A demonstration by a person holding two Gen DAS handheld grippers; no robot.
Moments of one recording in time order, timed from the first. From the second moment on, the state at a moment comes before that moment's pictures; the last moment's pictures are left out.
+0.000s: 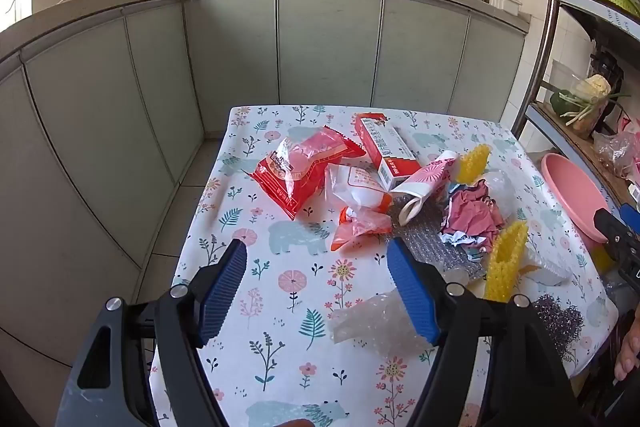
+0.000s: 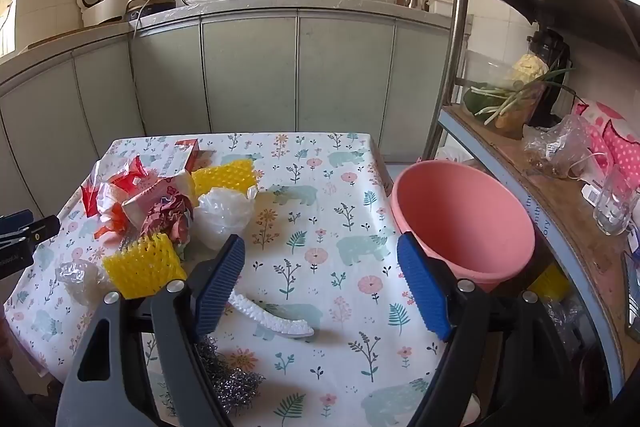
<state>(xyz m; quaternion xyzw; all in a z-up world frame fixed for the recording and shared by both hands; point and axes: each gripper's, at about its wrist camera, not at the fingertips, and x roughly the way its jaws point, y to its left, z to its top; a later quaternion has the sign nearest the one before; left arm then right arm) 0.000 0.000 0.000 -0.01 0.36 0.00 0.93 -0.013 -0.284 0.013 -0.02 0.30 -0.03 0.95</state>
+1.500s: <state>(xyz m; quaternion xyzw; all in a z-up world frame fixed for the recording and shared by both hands) -0.007 0.000 0.009 -0.01 0.35 -0.01 0.94 -0.020 -0.284 0.022 -0.02 0.29 -0.03 0.96</state>
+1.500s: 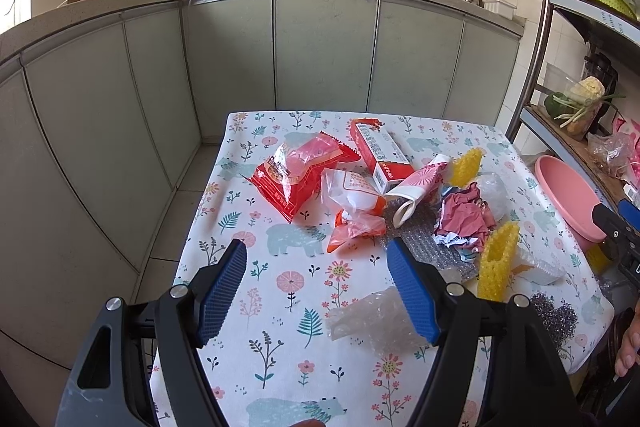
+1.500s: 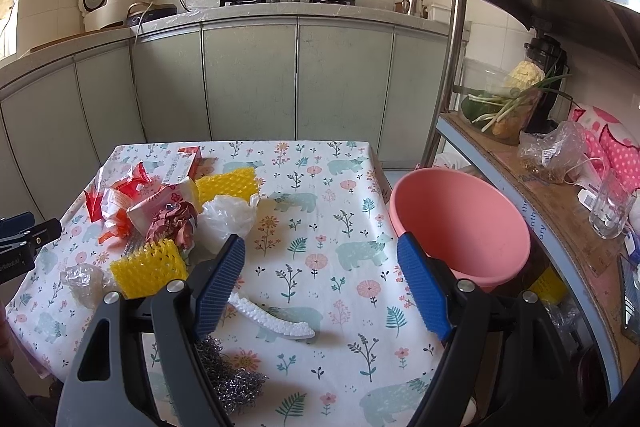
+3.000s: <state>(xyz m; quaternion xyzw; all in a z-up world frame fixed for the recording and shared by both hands) -0.013 0.001 0.005 0.00 0.37 -0.08 0.93 -0.026 -0.292 0.023 -0.02 0.32 0.00 0.95</state>
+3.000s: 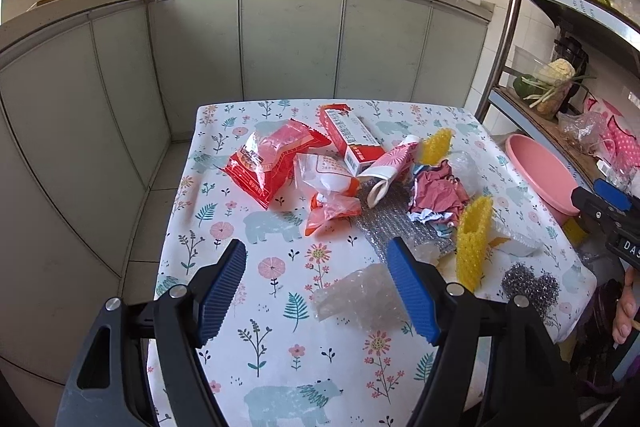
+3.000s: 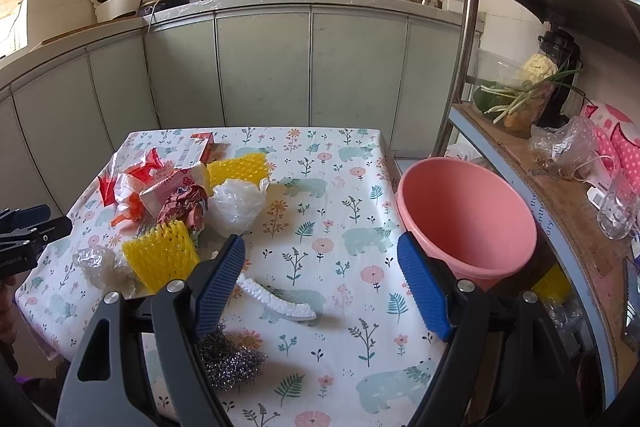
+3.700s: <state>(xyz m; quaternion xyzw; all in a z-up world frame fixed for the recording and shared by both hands) -0.012 -0.021 -0.011 0.03 0.40 -0.18 0.90 -0.020 -0.311 0.004 0.01 0.39 0.08 0.92</state>
